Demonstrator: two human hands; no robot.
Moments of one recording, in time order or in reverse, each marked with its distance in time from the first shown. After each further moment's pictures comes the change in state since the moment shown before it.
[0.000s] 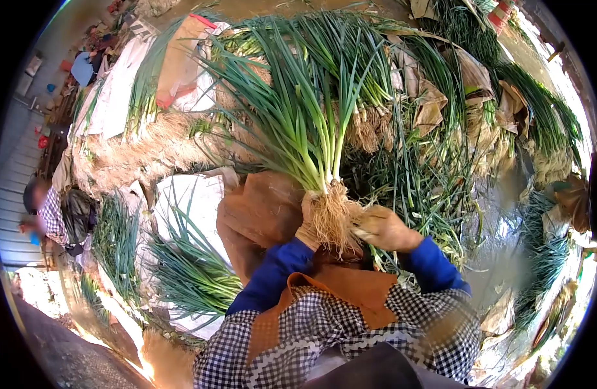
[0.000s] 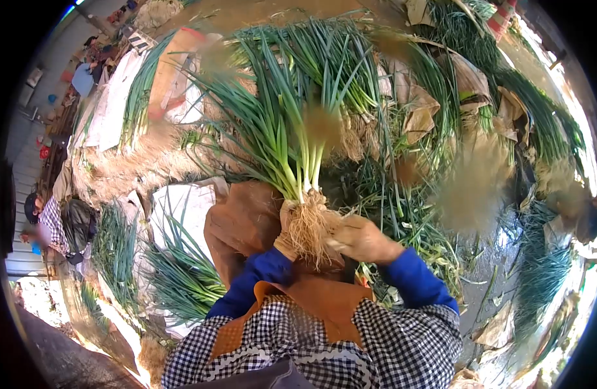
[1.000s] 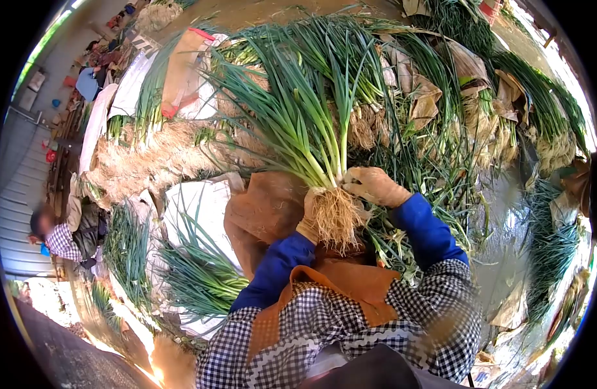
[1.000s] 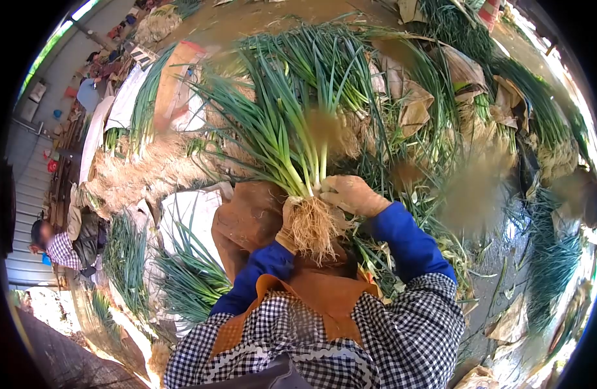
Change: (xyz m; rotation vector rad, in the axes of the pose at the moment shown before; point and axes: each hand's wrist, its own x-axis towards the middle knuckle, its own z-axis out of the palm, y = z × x) left_hand 0.007 0.012 -0.022 0.232 -0.159 -0.100; right_hand 0.052 0.036 -0.024 0.429 -0.315 0.720
